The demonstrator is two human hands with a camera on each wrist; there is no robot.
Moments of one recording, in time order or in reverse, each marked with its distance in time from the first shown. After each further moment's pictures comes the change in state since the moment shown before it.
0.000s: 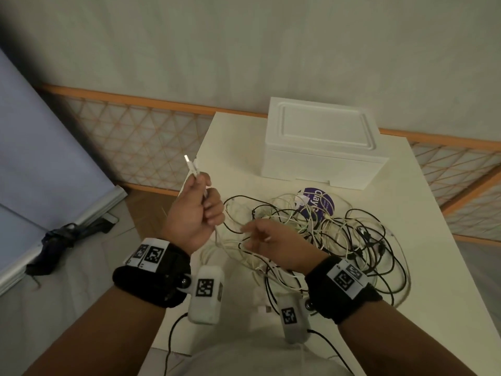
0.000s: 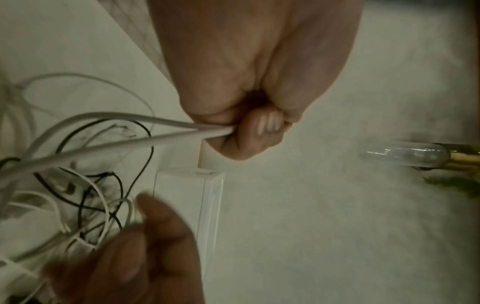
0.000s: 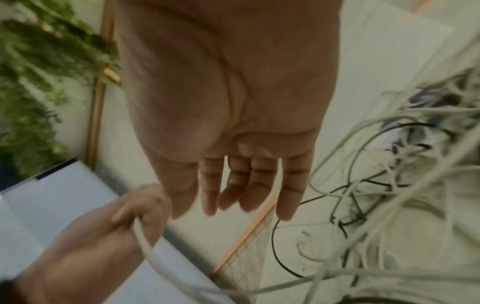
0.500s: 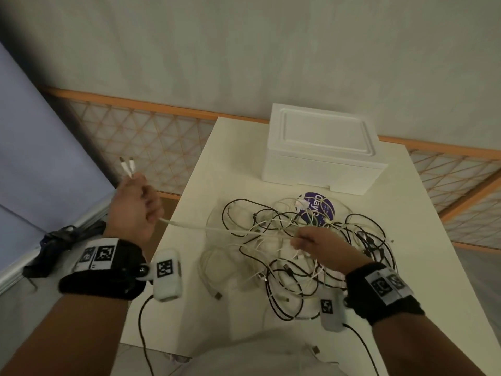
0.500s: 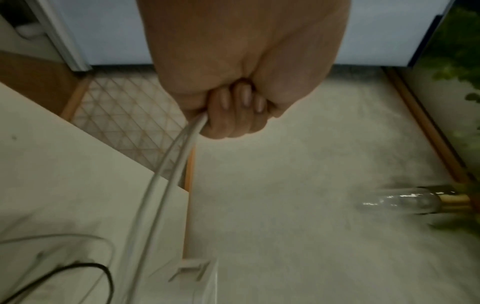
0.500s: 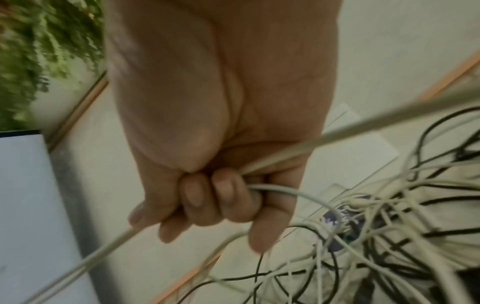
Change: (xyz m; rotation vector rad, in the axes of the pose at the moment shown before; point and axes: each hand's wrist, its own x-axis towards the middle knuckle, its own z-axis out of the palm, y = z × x) left_hand 0.002 0.055 -0.074 0.124 0.421 0.138; right_hand -0.030 0.045 -0.052 -0.353 0.042 0.114
